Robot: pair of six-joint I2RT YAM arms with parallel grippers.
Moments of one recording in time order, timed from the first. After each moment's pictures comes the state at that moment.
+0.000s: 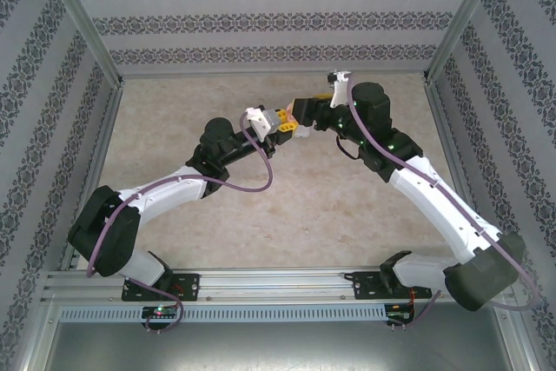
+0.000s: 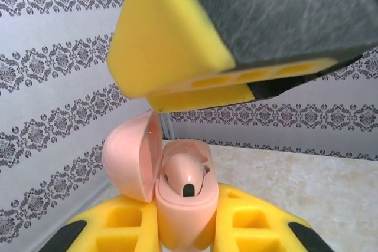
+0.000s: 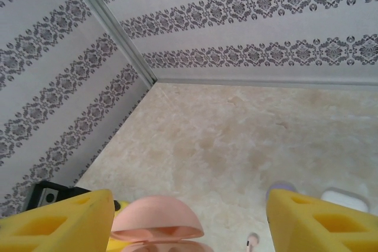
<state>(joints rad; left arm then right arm) -0.61 1.50 0.90 0.72 0.42 0.16 0.50 1.23 1.20 -0.22 -0.22 0.42</state>
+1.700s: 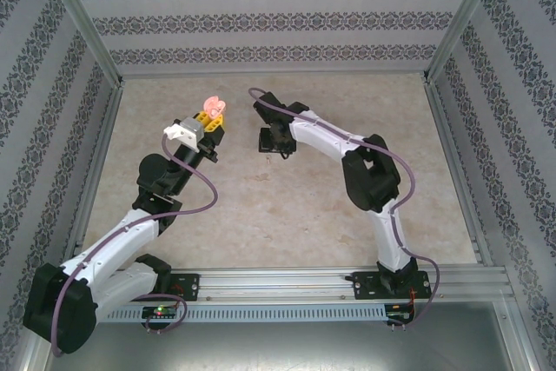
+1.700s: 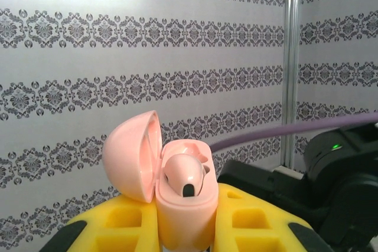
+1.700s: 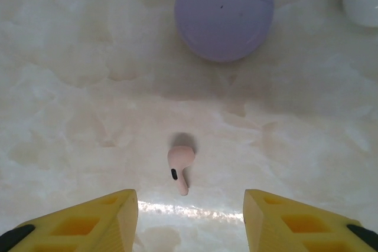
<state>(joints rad) -0.39 0.97 0.52 0.74 0.11 0.02 0.66 2.20 1.84 -0.88 0.02 0.67</state>
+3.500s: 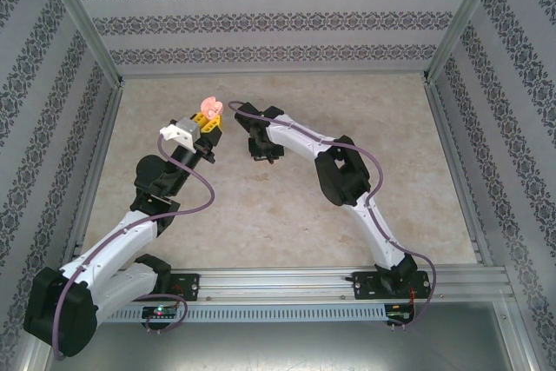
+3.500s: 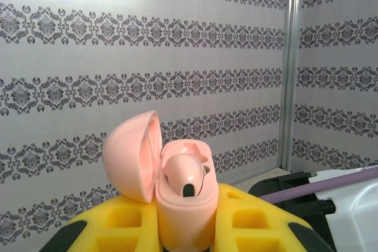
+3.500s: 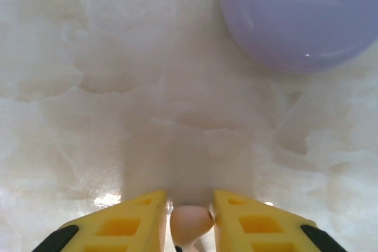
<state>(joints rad) -0.36 0.96 0.50 0.74 0.14 -0.01 0.71 2.45 2.11 -1.04 0.12 0.66</state>
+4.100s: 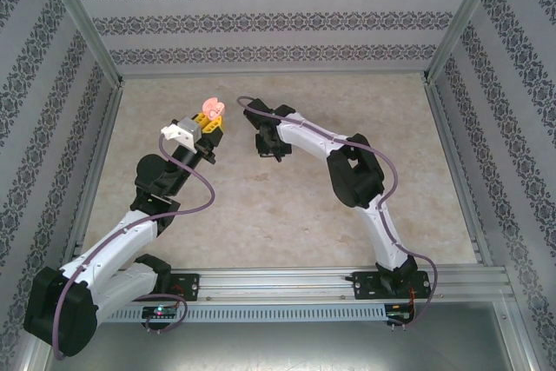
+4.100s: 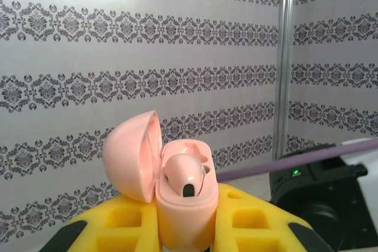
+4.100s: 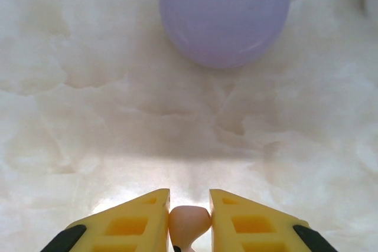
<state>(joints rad) -0.36 0.96 0.51 0.73 0.16 -0.01 0.69 2.29 1.93 -0.94 0.12 0.65</state>
